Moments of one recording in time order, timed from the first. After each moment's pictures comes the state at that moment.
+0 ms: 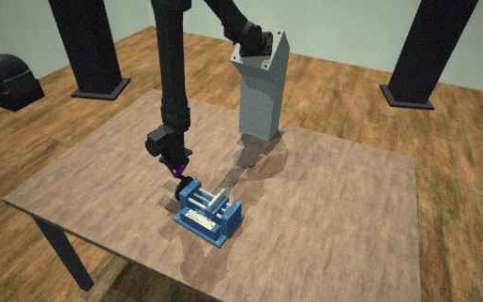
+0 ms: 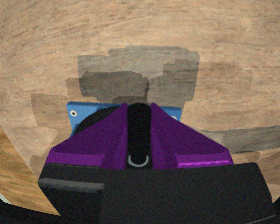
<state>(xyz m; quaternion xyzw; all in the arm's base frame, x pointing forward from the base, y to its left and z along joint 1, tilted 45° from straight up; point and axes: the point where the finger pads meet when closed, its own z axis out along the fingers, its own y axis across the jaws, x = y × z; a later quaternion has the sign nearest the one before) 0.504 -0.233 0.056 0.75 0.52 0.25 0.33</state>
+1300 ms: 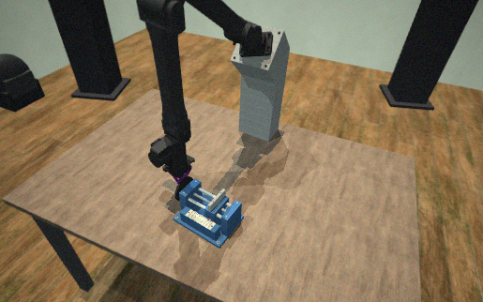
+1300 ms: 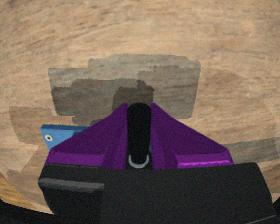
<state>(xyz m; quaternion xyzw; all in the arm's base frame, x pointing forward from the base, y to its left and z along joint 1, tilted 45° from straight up) 0.525 -0.238 0.016 0.76 0.52 0.24 0.31</state>
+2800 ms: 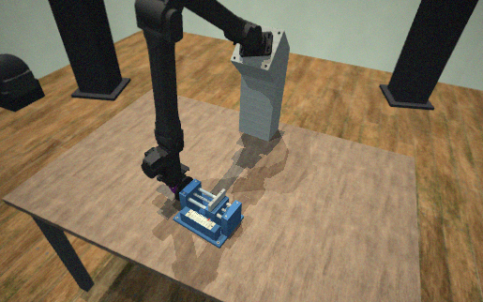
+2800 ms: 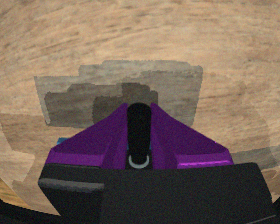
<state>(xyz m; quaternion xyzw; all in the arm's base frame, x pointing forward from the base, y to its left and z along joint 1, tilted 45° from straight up) 0.557 -0.250 0.024 0.76 0.52 0.24 0.30</state>
